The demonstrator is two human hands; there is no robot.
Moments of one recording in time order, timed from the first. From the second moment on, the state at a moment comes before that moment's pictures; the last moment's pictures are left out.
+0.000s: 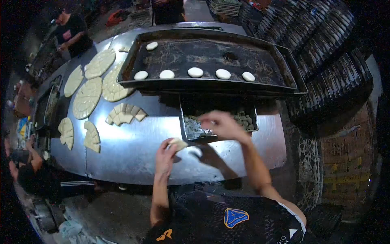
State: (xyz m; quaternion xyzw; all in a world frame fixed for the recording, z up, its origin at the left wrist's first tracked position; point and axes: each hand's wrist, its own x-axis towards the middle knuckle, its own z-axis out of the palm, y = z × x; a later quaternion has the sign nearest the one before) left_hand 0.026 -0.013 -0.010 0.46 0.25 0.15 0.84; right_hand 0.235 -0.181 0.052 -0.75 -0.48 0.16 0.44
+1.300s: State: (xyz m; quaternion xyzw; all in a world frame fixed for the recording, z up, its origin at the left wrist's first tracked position) left_hand 0.095 -0.037 0.007 0.42 0.20 0.02 0.88; right_hand 0.202 -0.196 0.025 -0.75 -0.40 0.19 0.48
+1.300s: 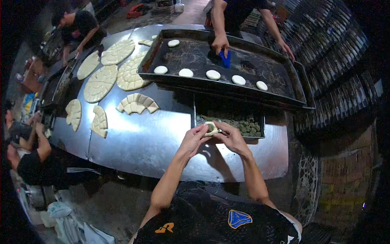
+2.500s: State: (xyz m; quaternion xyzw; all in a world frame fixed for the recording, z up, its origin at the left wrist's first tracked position) left_hand 0.031 -0.002 0.007 0.26 0.12 0.29 0.91; right_hand 0.134 -0.085 0.080 -0.69 -0.54 0.03 0.47
